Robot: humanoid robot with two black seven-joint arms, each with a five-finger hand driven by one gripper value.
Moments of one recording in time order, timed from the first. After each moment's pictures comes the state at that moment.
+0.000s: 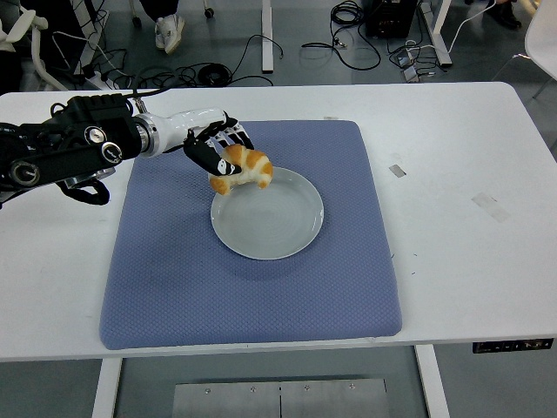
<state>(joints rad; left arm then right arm) -1.40 0.41 0.22 -1.12 0.57 0.02 0.05 -0.07 0.00 0.10 0.12 -0.10 -0.08 0.22</state>
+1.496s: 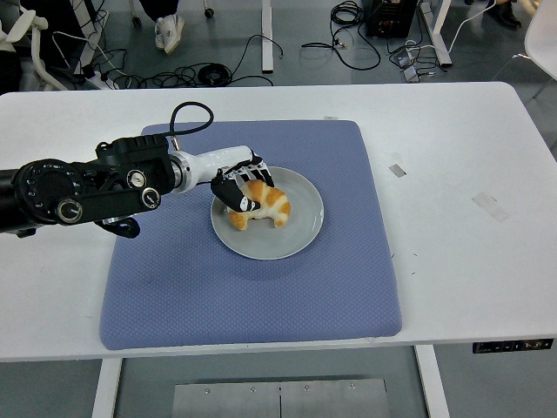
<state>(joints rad) -1.37 0.32 0.30 -1.15 0.63 0.12 0.07 -0.07 0.00 0.10 0.12 -0.10 -0.08 0.22</state>
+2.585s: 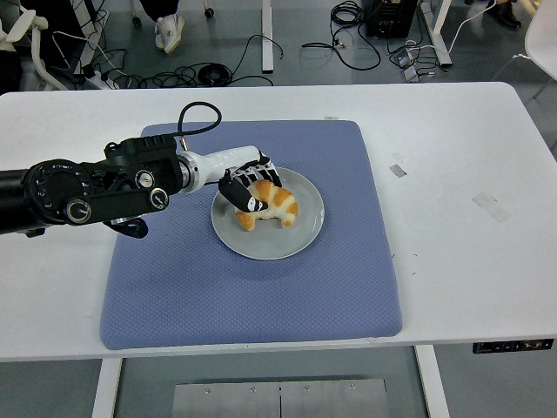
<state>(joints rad) -1.37 0.29 0.29 -1.15 0.63 0.12 0.07 -0.07 0.00 0.10 0.12 -0.10 -0.08 0.22</state>
